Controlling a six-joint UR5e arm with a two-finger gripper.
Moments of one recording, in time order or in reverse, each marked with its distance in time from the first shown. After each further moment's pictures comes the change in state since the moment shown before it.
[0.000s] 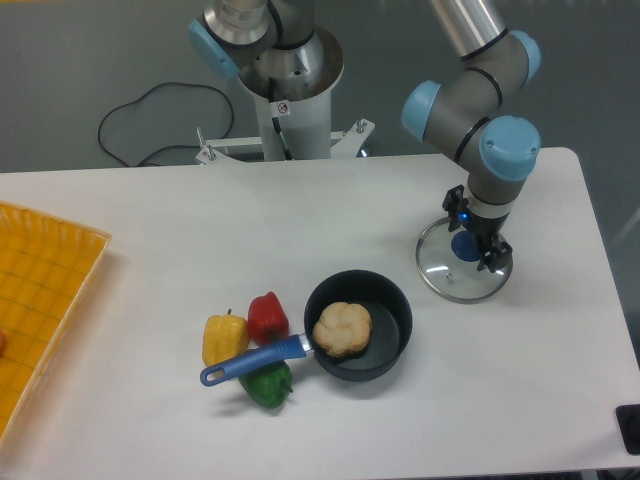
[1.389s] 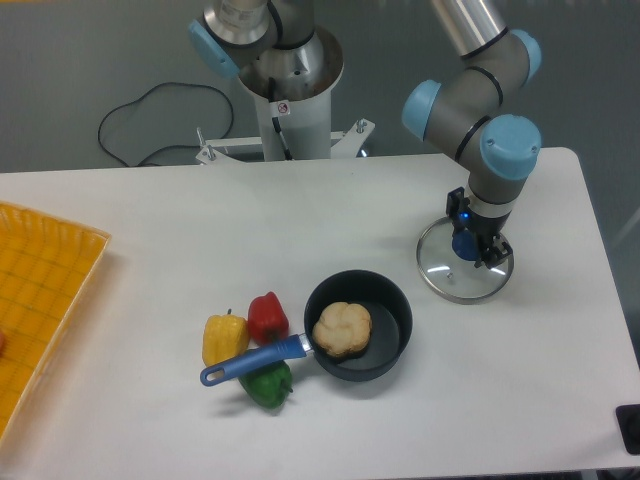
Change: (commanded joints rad) arm -0.002 0.021 0.034 -0.020 0.006 -0.008
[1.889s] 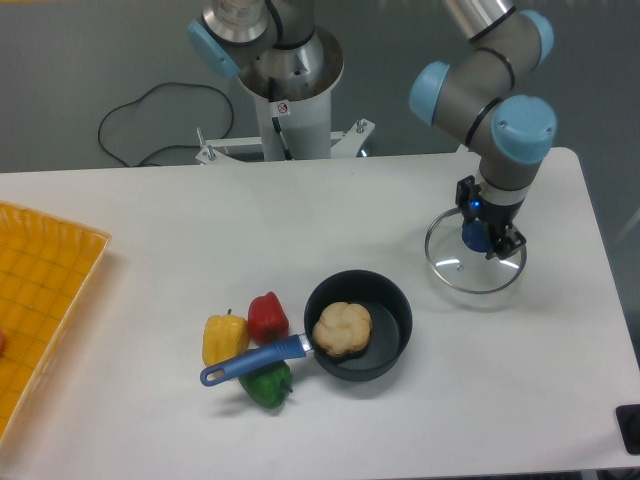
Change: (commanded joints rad) arm 0.009 0.058 0.098 -0.195 -0.002 0.000
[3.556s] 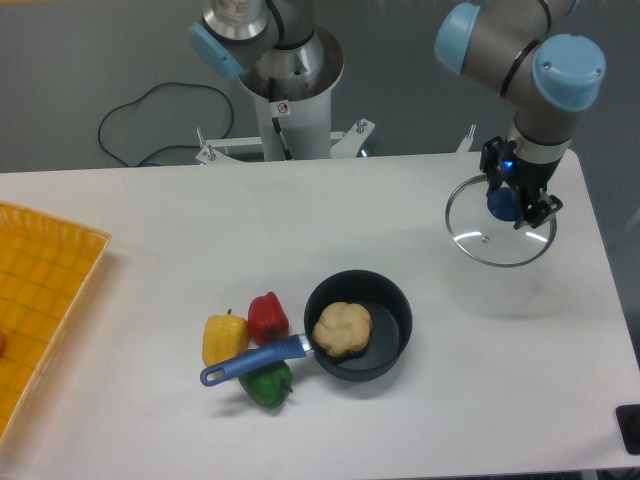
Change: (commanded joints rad) arm 0.025 0.045 0.097 -0.126 -0.002 -0.003
